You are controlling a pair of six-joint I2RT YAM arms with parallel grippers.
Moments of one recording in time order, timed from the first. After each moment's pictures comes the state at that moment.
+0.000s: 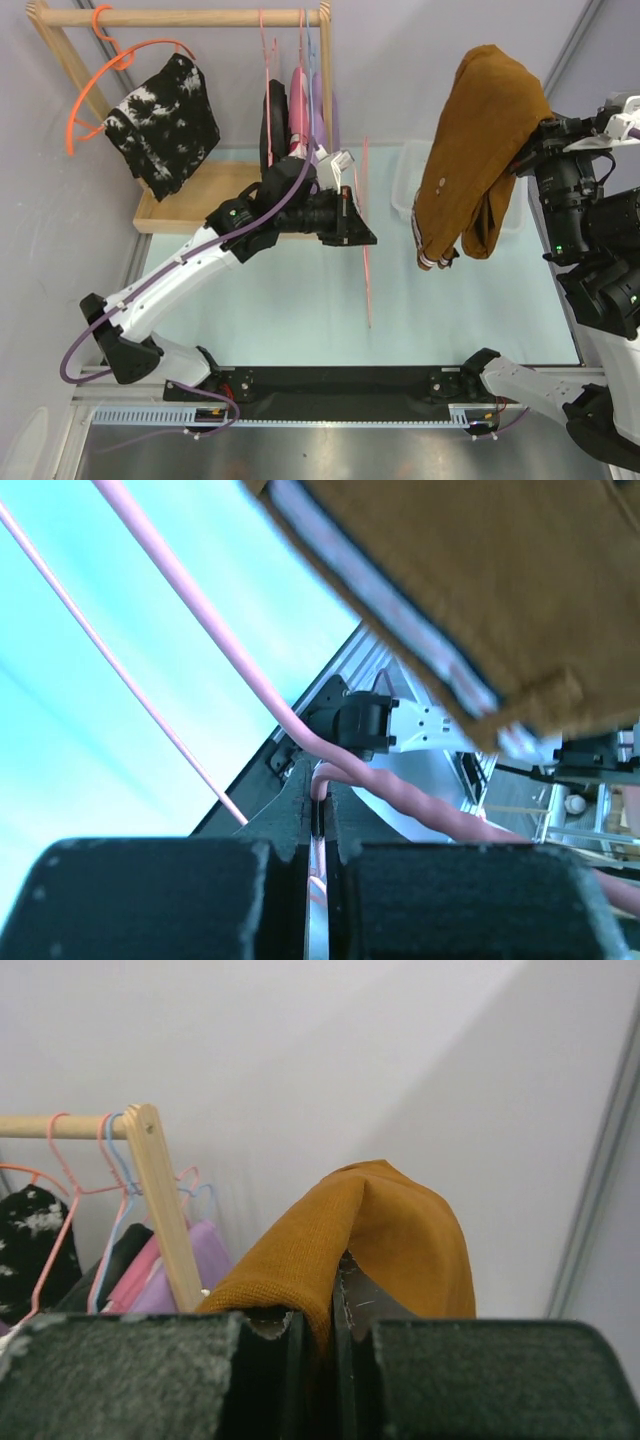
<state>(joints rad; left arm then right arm) -0.88 1.42 1.57 -0.60 0.37 -0.72 0.61 0.96 1.74 -0.31 0.43 -0.14</state>
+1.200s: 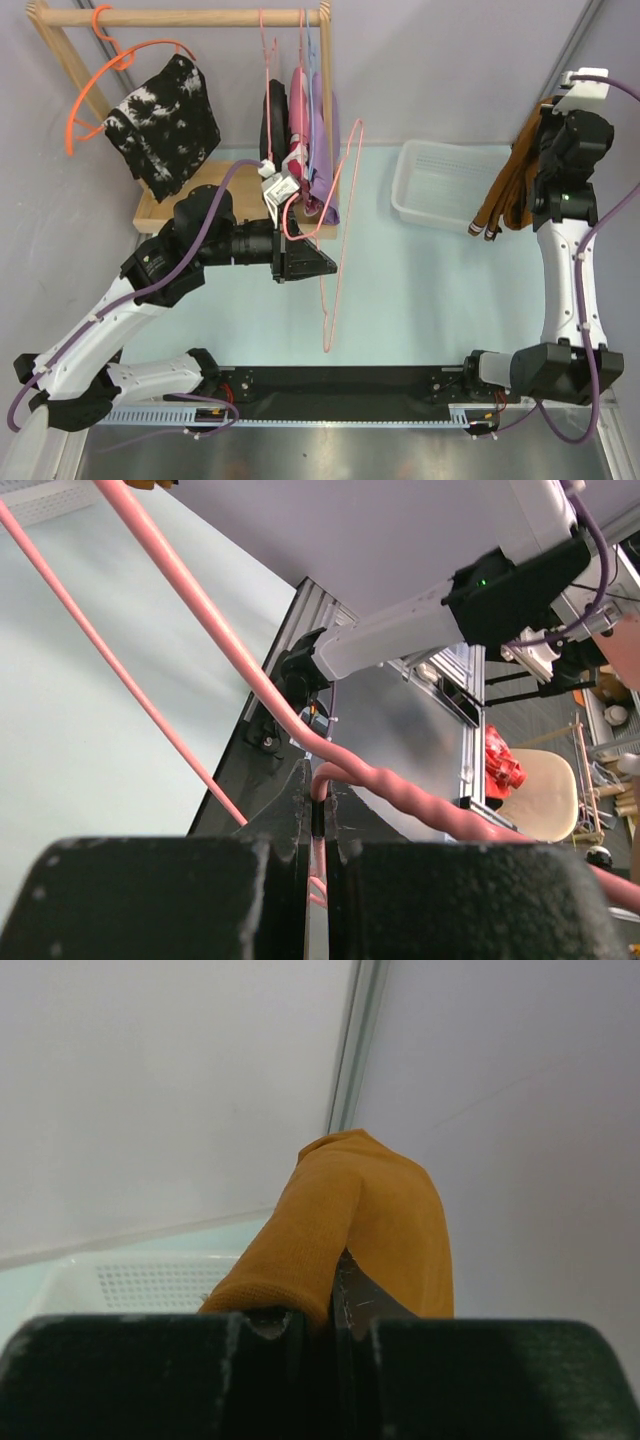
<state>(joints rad) -0.89 1.03 1.42 -0.61 0.53 -0.52 -0.15 1.25 1.45 -0.12 0.21 -0.15</state>
